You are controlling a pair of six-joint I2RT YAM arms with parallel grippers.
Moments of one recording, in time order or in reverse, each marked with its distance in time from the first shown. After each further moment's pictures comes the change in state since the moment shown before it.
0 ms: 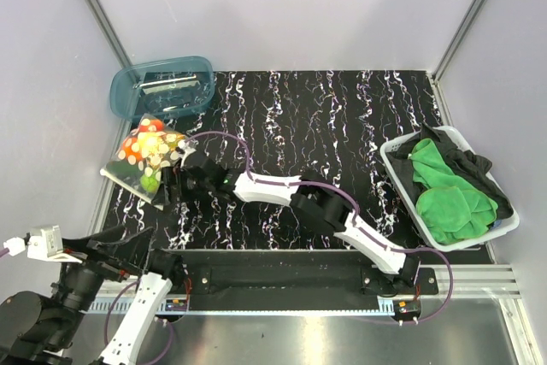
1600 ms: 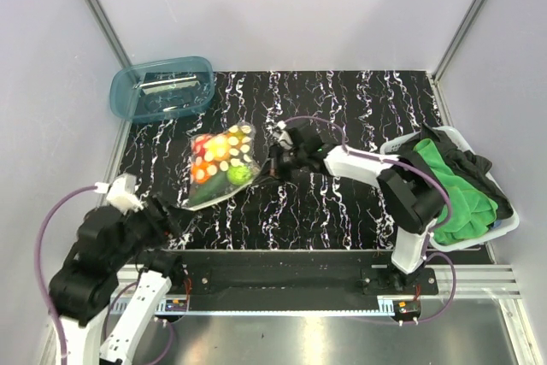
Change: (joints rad) left arm 0.000 0.099 -0.373 0.029 0.116 -0.134; right arm -0.410 -0.636 -0.803 -0.135 -0.357 0.063
